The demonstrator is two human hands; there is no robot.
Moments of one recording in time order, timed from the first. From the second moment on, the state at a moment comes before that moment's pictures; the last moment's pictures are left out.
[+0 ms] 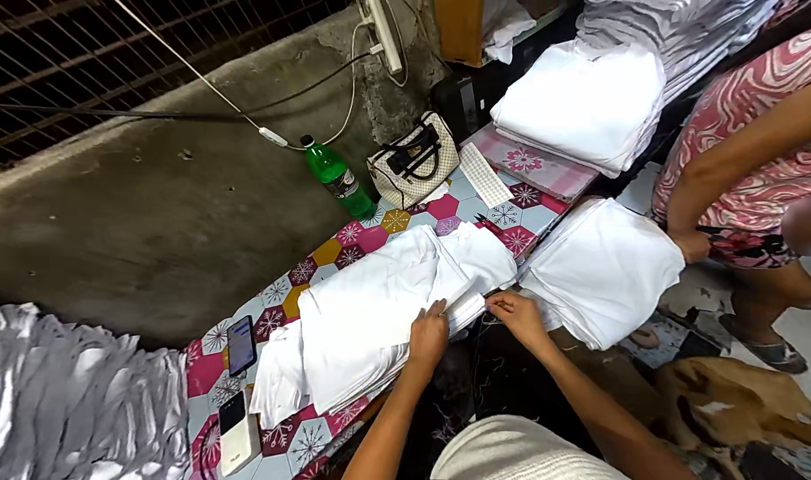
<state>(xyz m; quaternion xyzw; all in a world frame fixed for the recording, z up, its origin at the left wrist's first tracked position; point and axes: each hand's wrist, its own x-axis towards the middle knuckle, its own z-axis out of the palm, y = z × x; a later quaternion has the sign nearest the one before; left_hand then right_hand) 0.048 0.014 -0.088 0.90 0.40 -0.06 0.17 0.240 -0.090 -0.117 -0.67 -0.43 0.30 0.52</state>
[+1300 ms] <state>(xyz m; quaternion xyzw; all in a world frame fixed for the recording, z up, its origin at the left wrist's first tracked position) 0.011 0.015 -0.086 0.80 0.40 0.34 0.28 0.216 -0.042 -0.148 -0.74 -0.56 0.06 0.37</state>
